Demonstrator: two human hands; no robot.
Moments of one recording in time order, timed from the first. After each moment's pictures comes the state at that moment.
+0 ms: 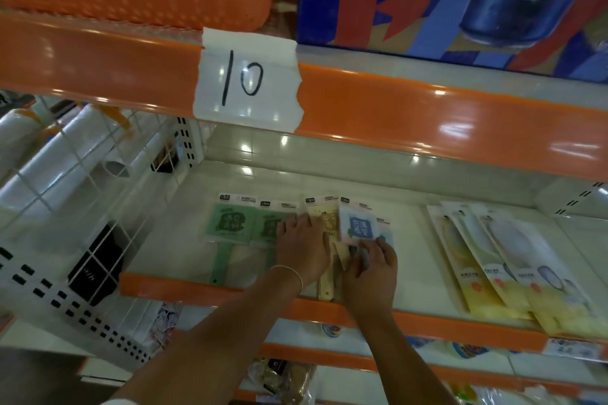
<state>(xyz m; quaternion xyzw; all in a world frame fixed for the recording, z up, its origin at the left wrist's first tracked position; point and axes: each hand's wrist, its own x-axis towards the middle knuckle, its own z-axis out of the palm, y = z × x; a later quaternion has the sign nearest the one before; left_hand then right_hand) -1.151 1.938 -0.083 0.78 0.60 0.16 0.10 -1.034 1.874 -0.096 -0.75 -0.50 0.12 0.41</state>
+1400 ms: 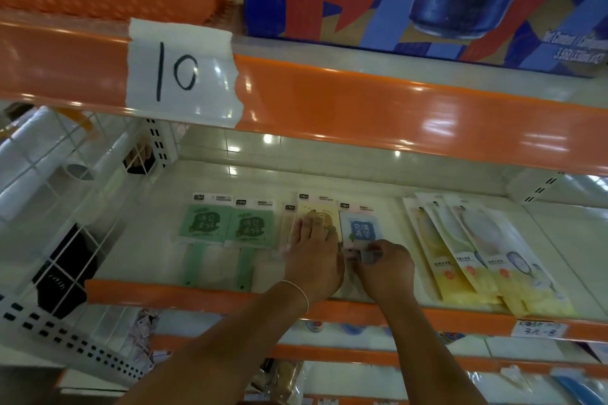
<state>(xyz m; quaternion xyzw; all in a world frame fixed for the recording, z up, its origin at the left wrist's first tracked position) -1.104 1.908 -0.078 0.84 0.52 0.13 0.07 -0.968 1.871 -0.073 -0.82 -0.48 0.15 0.29</state>
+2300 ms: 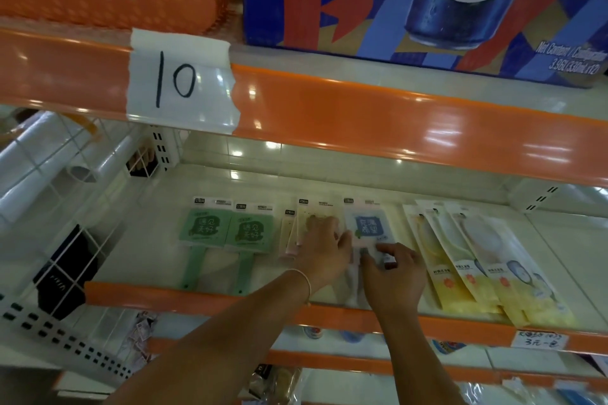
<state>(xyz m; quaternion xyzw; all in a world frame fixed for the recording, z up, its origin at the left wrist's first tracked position) -1.090 1.915 -0.035 0.69 0.55 0.25 0.39 -0.971 1.856 -0.063 -0.78 -0.41 0.14 0.44</state>
